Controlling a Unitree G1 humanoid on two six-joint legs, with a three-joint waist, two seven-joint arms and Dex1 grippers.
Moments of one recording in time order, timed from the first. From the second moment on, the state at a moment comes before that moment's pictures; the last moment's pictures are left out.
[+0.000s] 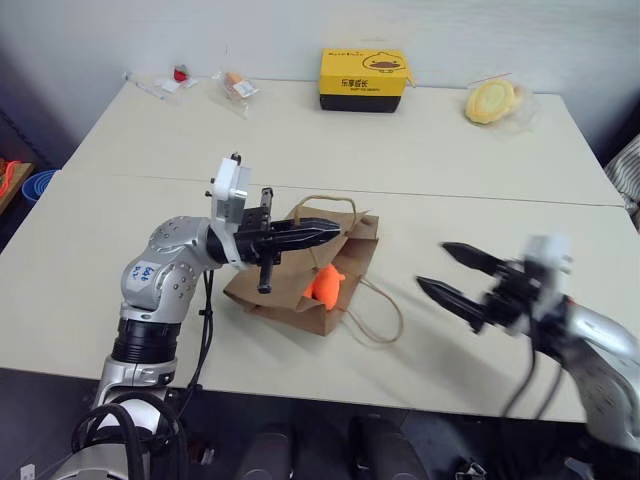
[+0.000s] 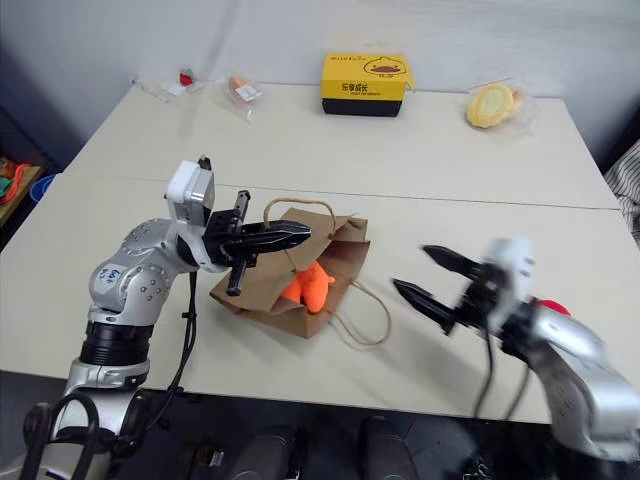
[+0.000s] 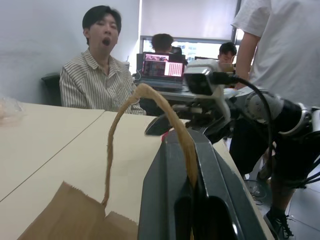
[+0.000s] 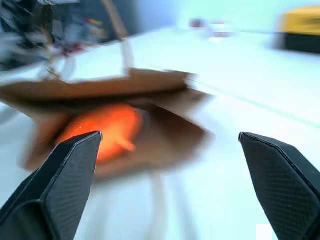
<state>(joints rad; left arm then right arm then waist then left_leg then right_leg) -0.65 0.43 0.03 -0.02 -0.67 0.47 -1.19 0.11 -0.56 -0.48 -0.52 0.62 0.43 0.87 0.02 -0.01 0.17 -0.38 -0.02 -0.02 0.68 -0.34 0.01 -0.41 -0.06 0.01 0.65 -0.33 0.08</state>
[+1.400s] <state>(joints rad) -0.70 0.52 0.04 0.01 -0.67 0.50 -1.29 0.16 -0.79 -0.47 0.05 0.18 0.15 0.75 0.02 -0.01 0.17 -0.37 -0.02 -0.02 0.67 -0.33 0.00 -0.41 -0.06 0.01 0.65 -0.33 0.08</state>
